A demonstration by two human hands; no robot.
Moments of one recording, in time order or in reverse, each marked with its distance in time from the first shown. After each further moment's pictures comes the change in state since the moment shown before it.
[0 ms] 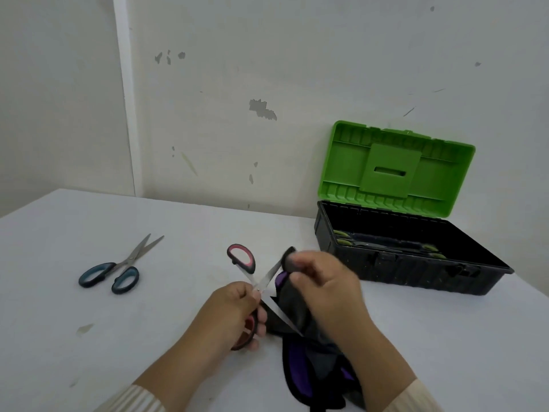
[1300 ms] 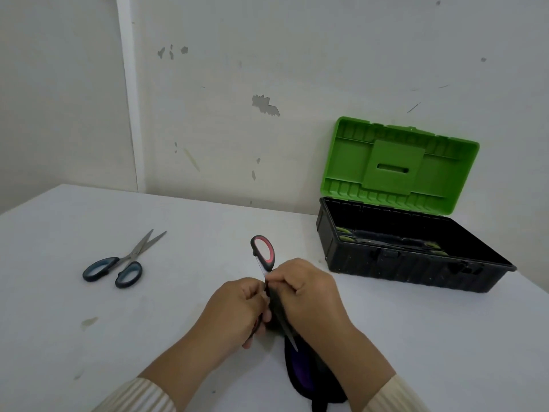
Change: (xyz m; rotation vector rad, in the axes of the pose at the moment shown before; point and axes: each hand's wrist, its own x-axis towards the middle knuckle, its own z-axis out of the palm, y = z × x) left_hand -0.008 0.005 0.003 0.273 0.004 0.128; right_hand -0.003 -0.012 0.021 -0.323 -0.224 -0.173
